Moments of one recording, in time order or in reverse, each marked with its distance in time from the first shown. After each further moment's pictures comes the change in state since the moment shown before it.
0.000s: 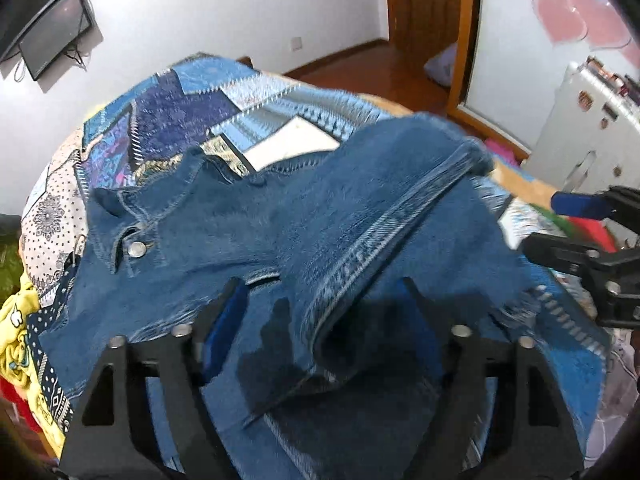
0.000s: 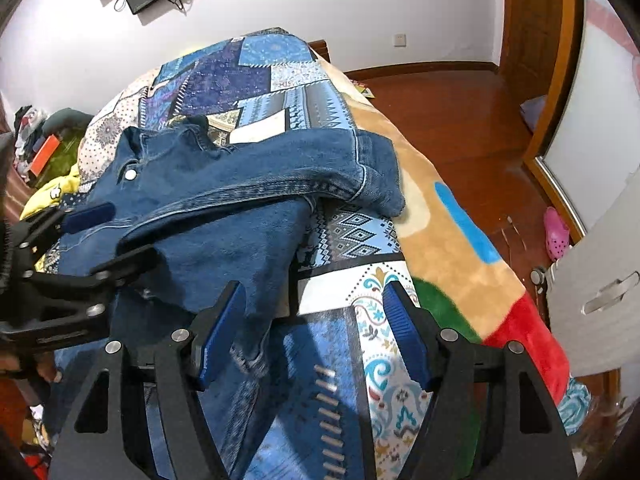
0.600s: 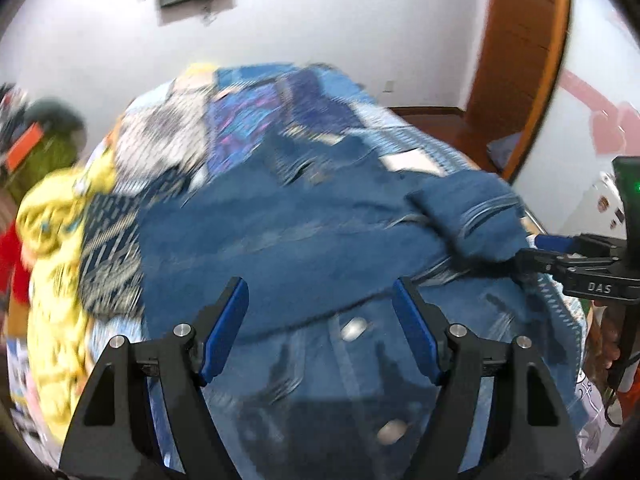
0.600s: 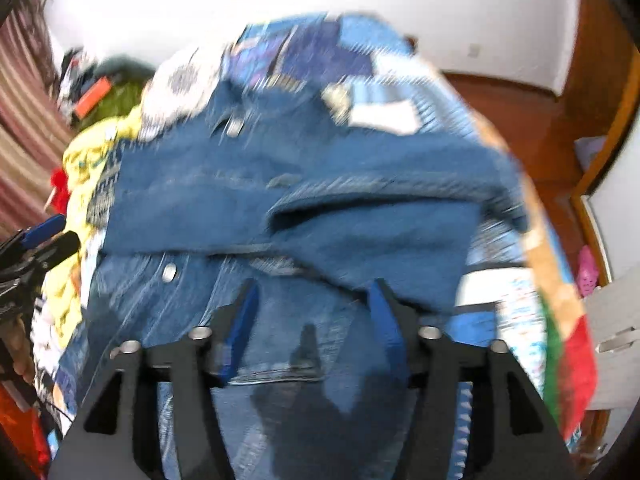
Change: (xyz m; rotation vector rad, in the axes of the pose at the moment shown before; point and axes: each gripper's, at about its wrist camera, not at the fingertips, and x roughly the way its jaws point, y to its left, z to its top) left arm -0.139 0.109 -0.107 -0.341 -0.158 0.066; right arm -0.024 0.092 -0.010 -0.170 0.027 0.103
